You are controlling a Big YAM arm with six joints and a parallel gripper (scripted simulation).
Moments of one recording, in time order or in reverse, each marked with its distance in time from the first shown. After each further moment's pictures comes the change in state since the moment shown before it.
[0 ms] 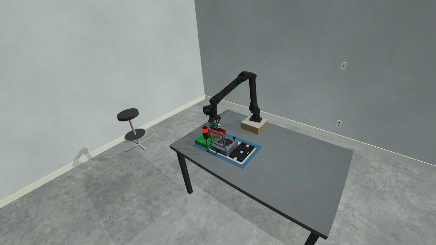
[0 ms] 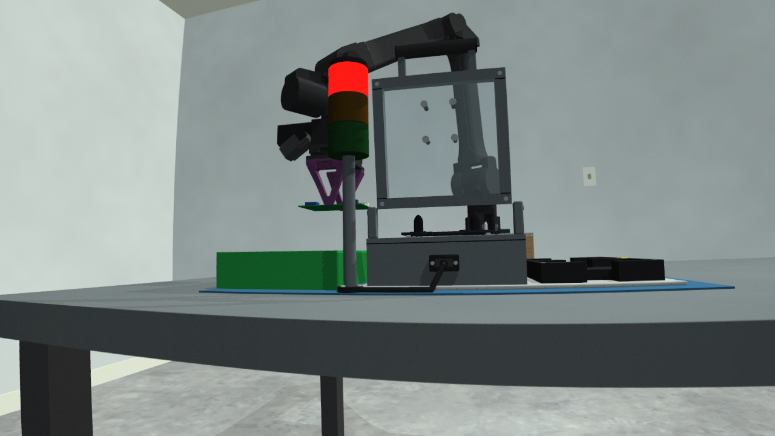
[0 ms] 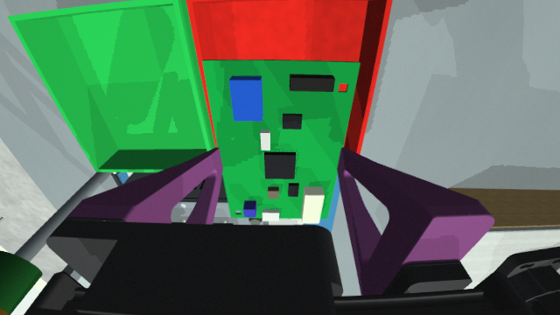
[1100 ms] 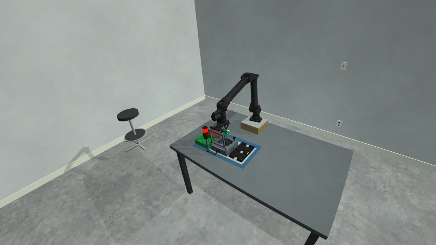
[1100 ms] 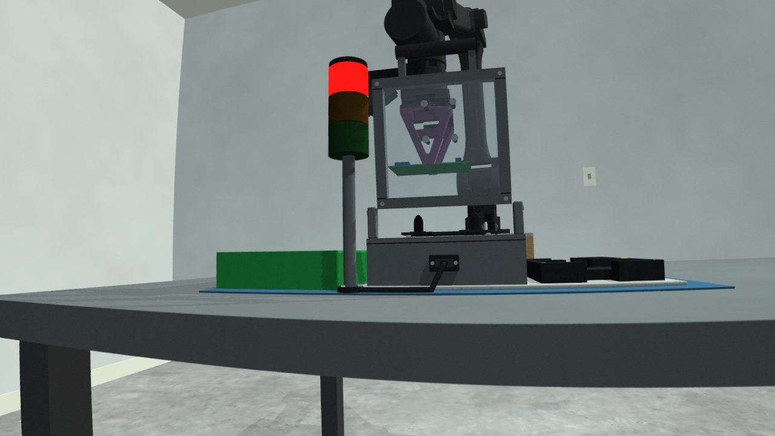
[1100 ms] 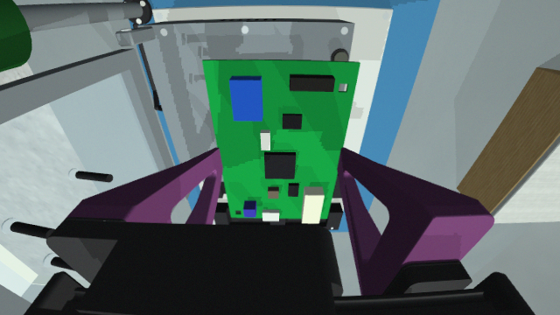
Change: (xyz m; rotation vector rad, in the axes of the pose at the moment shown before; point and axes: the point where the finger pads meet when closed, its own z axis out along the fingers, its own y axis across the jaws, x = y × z) arm 0.171 0.084 -0.040 0.019 0.010 -0.021
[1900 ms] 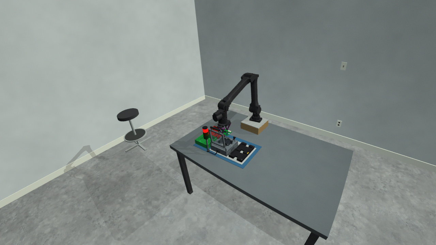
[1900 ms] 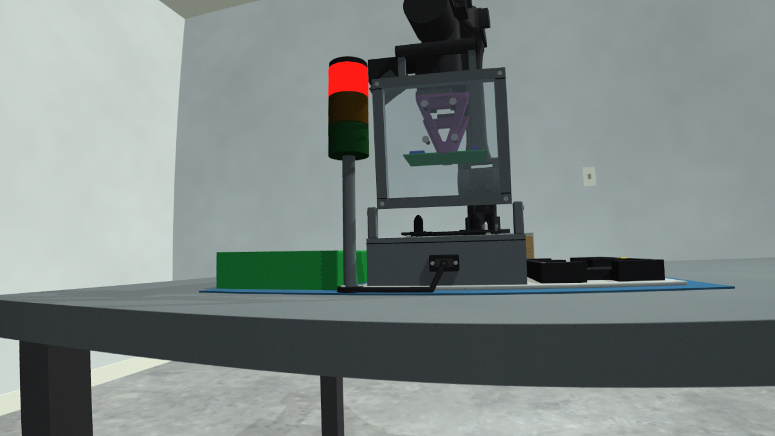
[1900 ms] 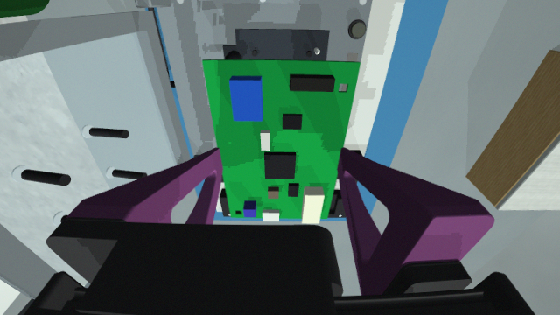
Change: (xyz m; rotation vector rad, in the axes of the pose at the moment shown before) arm 0.023 0.014 -0.011 -0.007 -0.001 -0.007
